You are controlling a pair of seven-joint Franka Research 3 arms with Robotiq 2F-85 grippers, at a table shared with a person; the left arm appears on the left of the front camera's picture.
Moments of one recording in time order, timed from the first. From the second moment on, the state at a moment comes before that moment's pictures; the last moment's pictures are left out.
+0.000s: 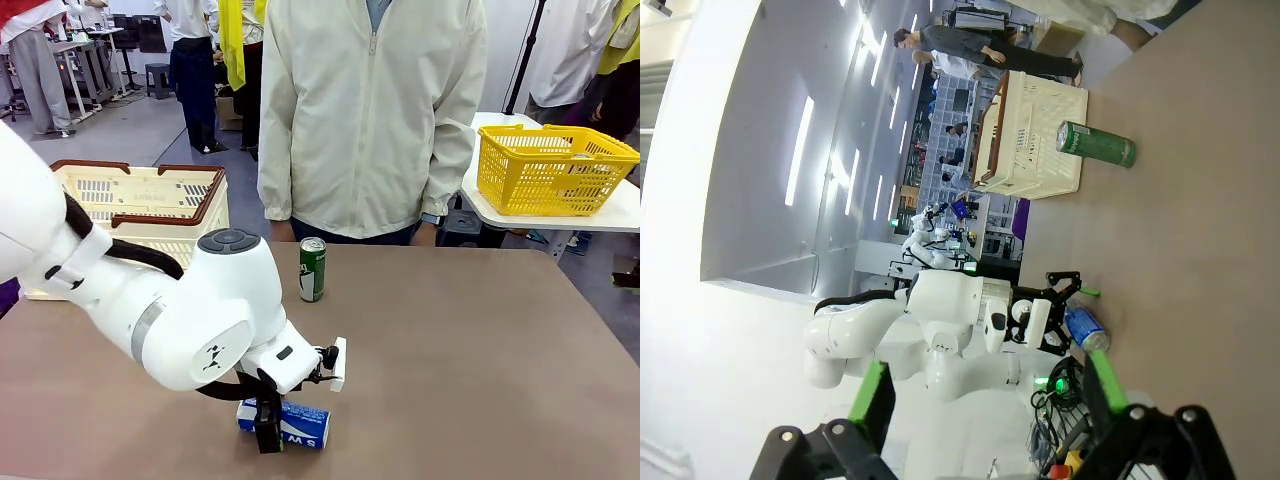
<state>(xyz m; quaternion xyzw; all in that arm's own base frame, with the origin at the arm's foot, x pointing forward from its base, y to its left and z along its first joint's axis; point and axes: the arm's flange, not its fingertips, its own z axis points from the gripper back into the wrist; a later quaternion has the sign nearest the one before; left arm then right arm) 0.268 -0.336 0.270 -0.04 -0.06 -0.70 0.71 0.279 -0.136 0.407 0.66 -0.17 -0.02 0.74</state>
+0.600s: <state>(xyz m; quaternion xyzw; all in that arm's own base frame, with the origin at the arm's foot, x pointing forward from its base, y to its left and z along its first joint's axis) 0.267 -0.338 0.270 -0.05 -0.06 -0.70 0.71 0.279 -0.136 0.407 0.66 -0.17 -0.02 0.74</state>
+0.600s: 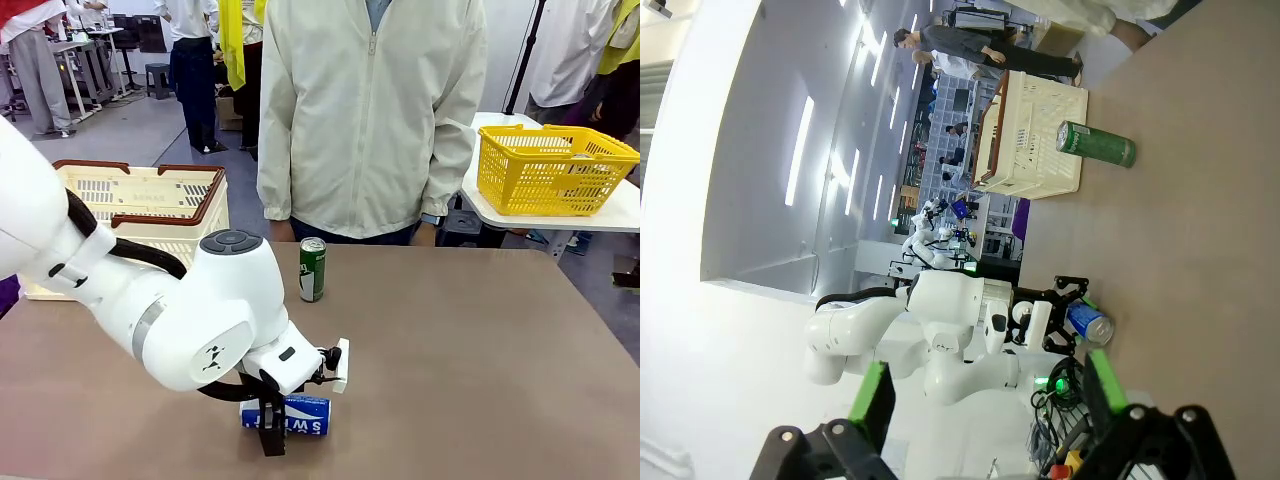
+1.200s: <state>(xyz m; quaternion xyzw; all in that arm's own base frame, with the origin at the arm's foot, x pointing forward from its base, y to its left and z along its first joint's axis) 0.318 -0.278 0.387 -0.14 -0.06 -0.59 0.79 0.279 -0.136 0.407 0.66 -0.17 -0.02 0.74</state>
